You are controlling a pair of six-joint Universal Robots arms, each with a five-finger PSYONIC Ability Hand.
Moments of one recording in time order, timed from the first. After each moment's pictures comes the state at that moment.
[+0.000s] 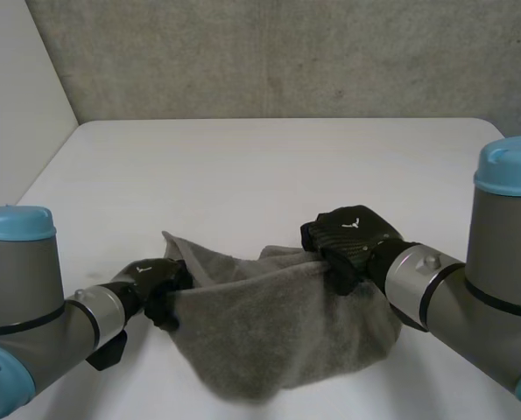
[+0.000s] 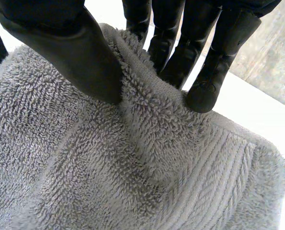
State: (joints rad) left arm 4.41 -1.96 -1.80 3.13 -1.32 3.21; right arm 2.10 -1.29 1.54 0.19 1.32 2.87; left_hand 1.02 1.03 1.03 1.01 0.84; right_hand 1.32 1.29 1.28 1.34 1.14
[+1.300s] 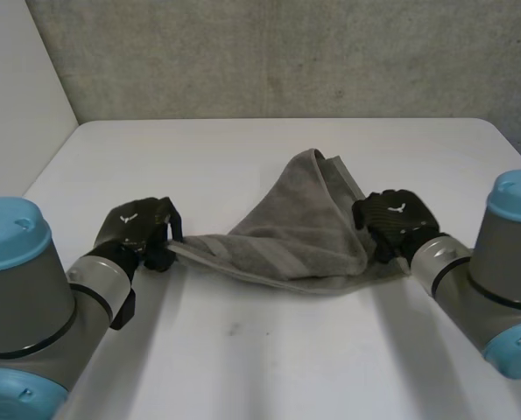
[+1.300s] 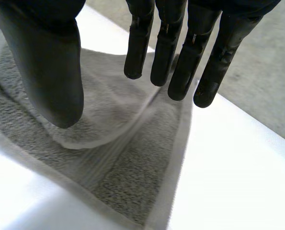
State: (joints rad) left arm 4.27 -1.80 -1.81 3.37 -1.60 3.03; right arm 1.92 -1.17 1.64 -0.16 1.40 2.84; left_hand 1.20 1.22 1.22 1.22 1.04; right_hand 0.64 0.68 0.66 0.64 0.43
